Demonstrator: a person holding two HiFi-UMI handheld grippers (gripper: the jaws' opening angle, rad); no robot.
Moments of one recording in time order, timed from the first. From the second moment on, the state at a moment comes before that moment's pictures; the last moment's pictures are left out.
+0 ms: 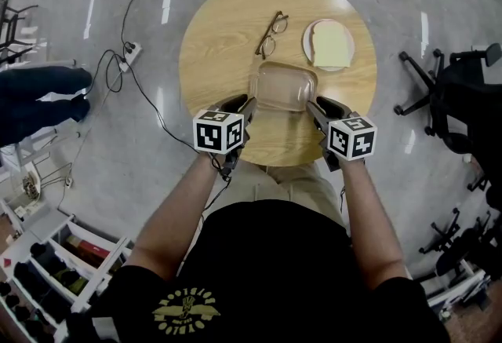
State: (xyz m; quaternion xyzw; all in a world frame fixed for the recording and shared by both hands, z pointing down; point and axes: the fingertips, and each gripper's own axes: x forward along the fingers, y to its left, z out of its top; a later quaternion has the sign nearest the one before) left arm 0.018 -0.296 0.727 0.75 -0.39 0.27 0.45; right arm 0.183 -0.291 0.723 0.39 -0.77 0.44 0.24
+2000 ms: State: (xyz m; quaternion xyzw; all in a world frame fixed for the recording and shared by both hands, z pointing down) left arm 0.010 -0.291 0.577 0.85 -0.39 0.20 0.28; right arm 0.168 -0.270 0.568 0.45 -0.82 0.32 0.15
